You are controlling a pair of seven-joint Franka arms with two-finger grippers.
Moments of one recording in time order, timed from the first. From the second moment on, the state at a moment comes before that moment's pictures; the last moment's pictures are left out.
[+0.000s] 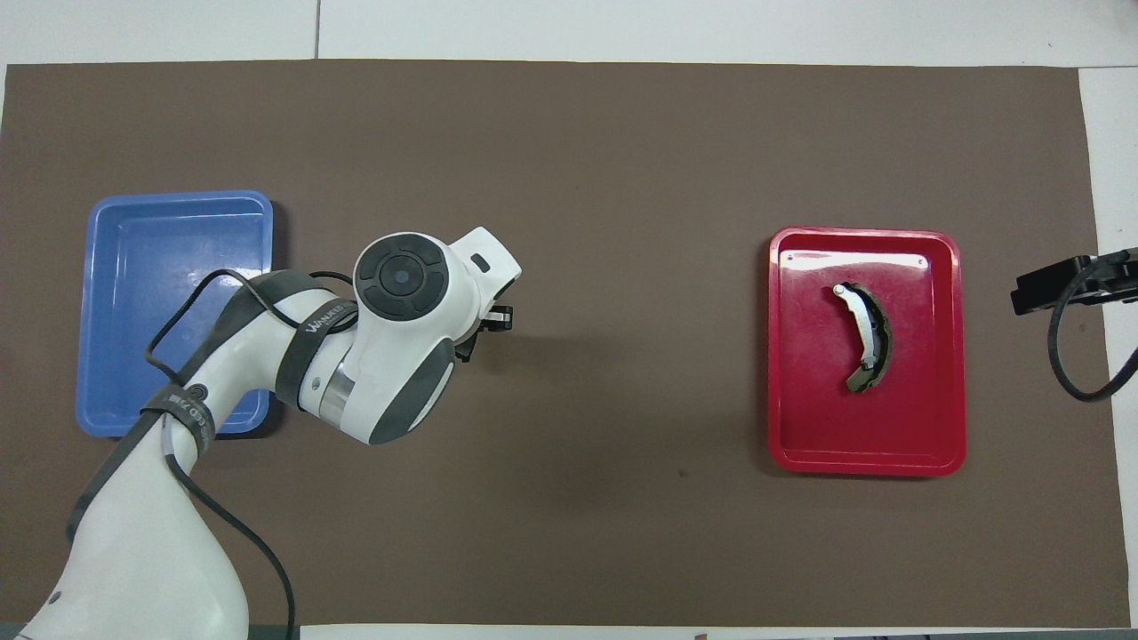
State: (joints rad) left arm -0.58 0.25 -0.01 -1.98 0.06 2.25 -0.49; right arm 0.07 -0.06 -0.10 -1.64 -0.05 1.51 -0.11
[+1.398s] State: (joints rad) left arm -0.57 0.24 0.01 -1.97 0.06 2.28 -0.49; right arm 0.07 -0.06 -0.10 -1.64 -0.05 1.51 -0.11
